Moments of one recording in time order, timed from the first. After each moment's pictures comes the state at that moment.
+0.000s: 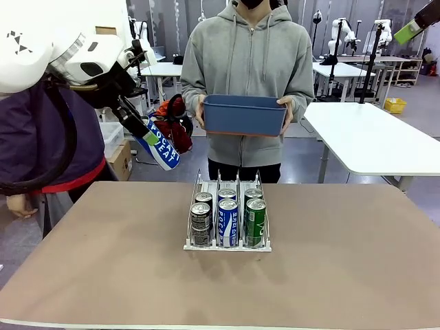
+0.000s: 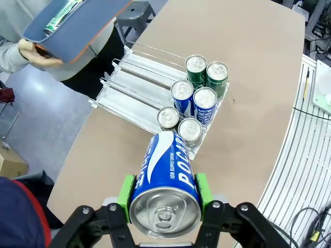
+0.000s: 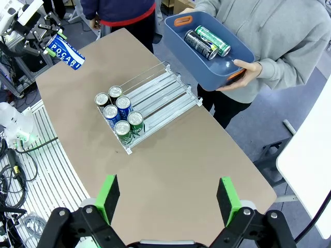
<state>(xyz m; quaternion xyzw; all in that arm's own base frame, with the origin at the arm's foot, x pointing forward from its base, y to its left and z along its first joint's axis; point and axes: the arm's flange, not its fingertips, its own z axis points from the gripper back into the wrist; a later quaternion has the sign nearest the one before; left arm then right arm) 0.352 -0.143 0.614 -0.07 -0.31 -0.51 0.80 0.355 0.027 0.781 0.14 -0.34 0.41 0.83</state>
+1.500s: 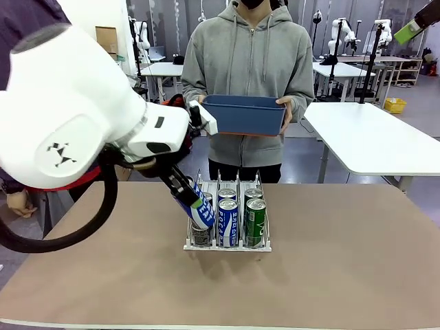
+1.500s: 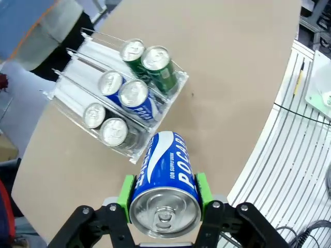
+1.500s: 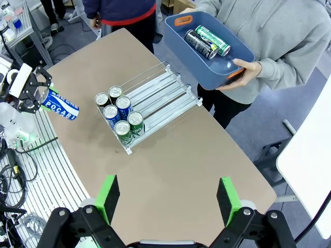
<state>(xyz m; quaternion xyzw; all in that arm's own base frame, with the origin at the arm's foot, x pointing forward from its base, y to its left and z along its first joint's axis) 0.256 -0.258 0.523 -0.05 -0.28 -0.49 0.82 0.355 0.027 0.781 0.14 -0.34 0.41 0.83</state>
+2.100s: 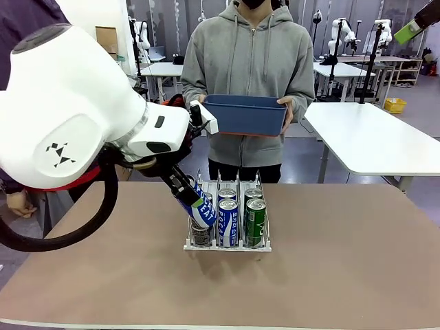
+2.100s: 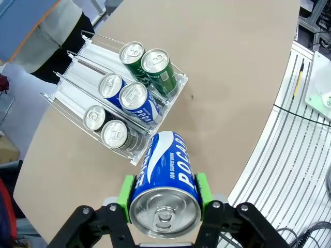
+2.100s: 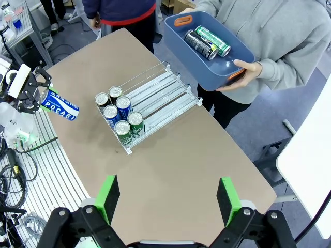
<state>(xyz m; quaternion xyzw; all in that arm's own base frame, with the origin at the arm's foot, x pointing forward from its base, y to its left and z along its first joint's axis) 0.252 -0.260 0.527 -0.04 -0.29 -0.49 0.82 0.355 0.027 0.781 0.14 -0.34 0.41 0.83</state>
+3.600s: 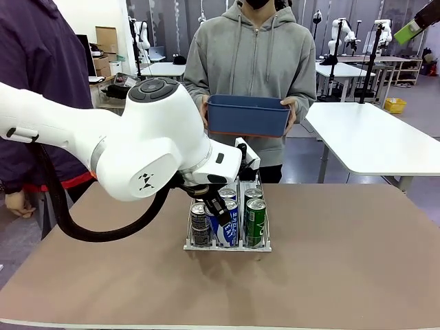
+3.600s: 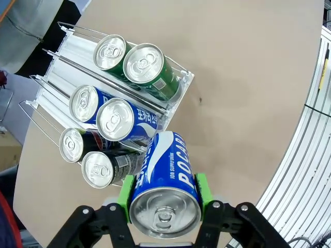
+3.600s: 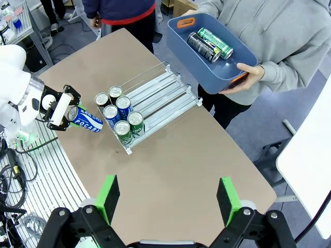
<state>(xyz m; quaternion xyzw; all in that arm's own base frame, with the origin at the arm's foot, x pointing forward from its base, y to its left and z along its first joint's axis) 0.305 -0.330 0.456 0.01 -0.24 -0.52 0.82 0.355 0.027 0.781 0.14 -0.34 0.41 0.83</state>
